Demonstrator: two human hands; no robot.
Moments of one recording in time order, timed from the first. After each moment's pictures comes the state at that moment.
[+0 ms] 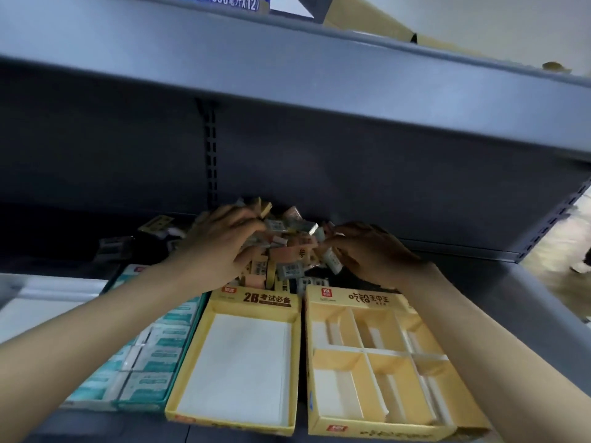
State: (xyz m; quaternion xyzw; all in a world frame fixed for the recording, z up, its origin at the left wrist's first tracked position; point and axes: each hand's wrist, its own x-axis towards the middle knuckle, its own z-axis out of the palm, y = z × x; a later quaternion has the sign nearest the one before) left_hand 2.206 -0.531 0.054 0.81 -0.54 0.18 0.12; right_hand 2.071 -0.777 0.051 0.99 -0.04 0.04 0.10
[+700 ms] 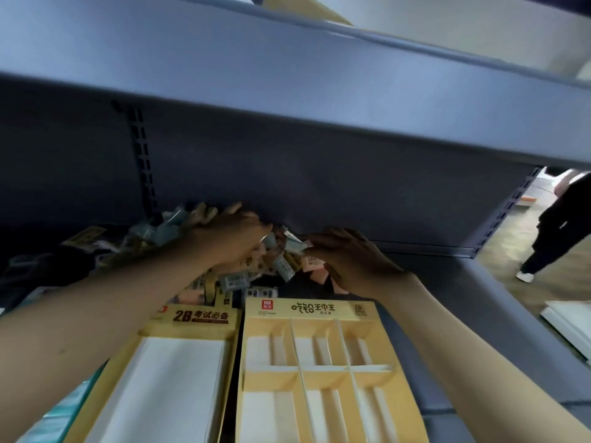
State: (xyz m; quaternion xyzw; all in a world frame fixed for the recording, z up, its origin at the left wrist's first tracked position) left_hand 2.193 -0.656 0.066 0.83 -0.54 0.09 -0.07; right_hand 2.040 -0.826 0.038 0.99 0.00 0.09 0.15
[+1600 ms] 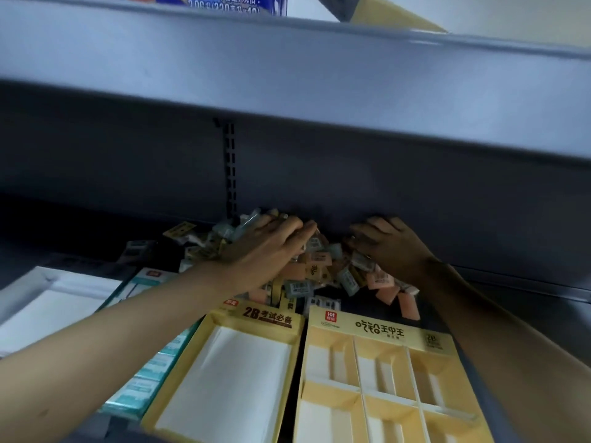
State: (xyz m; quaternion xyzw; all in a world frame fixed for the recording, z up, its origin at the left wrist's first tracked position) left_hand 2.193 -0.587 0.055 0.79 -0.55 0.26 -0.02; right_hand 2.118 -0.864 0.023 0.89 0.14 0.25 0.35
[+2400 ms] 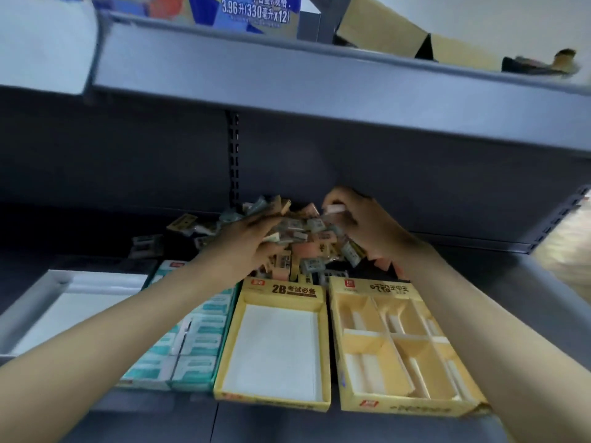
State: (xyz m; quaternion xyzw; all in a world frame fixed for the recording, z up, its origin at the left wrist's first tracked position) left_hand 2.204 -0.521 0.054 0.82 -0.51 0.07 0.25; right_hand 2.100 -0.725 0.083 0.95 0.00 0.24 -0.19
